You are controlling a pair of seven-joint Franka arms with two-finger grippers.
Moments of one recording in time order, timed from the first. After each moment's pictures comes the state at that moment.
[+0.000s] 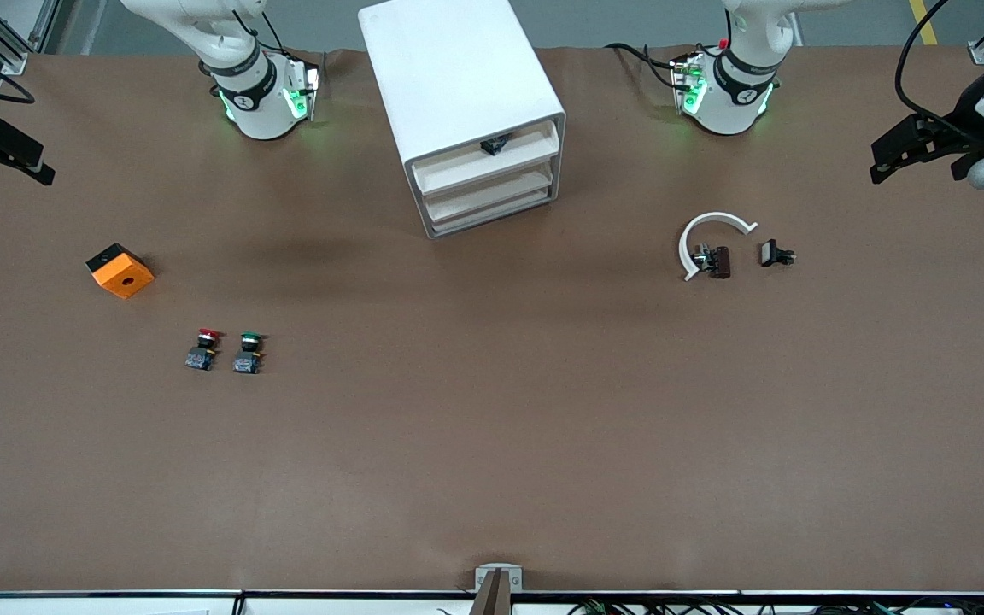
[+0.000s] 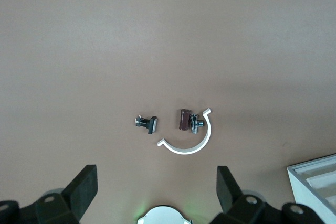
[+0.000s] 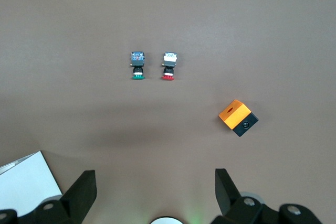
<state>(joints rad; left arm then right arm) 0.08 -0.11 -0.15 -1.62 0.01 1.45 -0.08 -0.05 -0.18 -0.06 -1.71 0.02 1.50 -0.05</state>
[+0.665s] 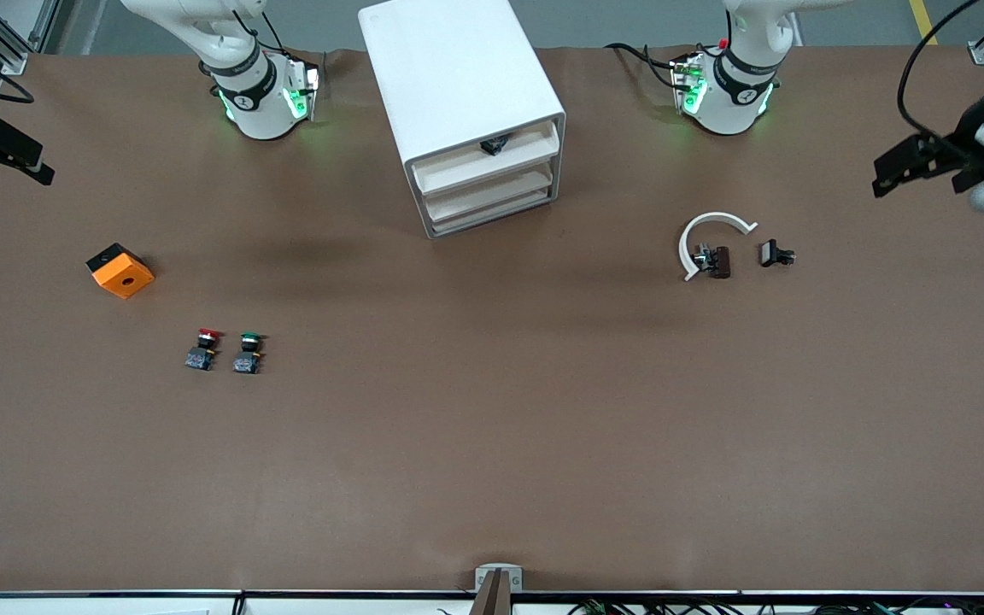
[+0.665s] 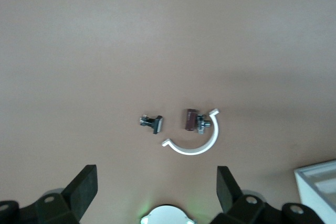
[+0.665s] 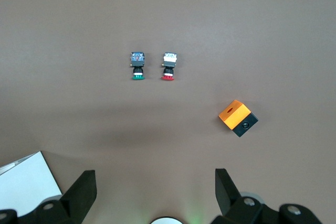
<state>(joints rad) 0.09 -0.01 -0.15 -1.59 0.06 1.45 -0.08 -0.05 -0.18 -0.06 -1.71 0.02 1.50 -0.05</state>
